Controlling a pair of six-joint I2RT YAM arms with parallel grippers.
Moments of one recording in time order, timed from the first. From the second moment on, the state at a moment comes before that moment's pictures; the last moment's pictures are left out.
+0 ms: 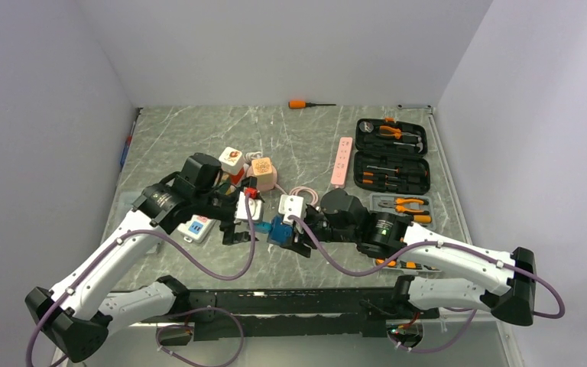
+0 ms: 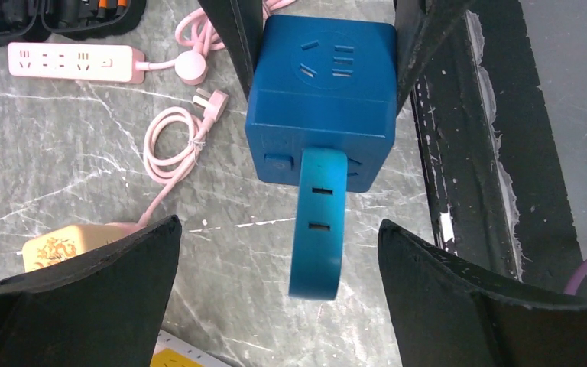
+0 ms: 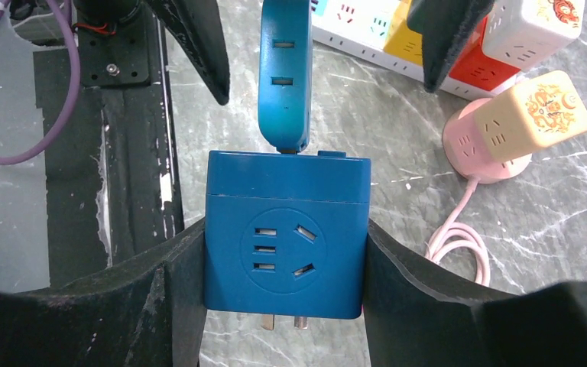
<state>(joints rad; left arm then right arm) -0.61 1.02 1.09 -0.86 0.75 0.87 1.12 1.05 0.92 -0.31 -0.17 -0.25</state>
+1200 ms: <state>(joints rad) -0.67 1.06 1.08 -0.92 0.68 0.90 1.16 1.08 0.90 -0.28 -0.14 -0.26</state>
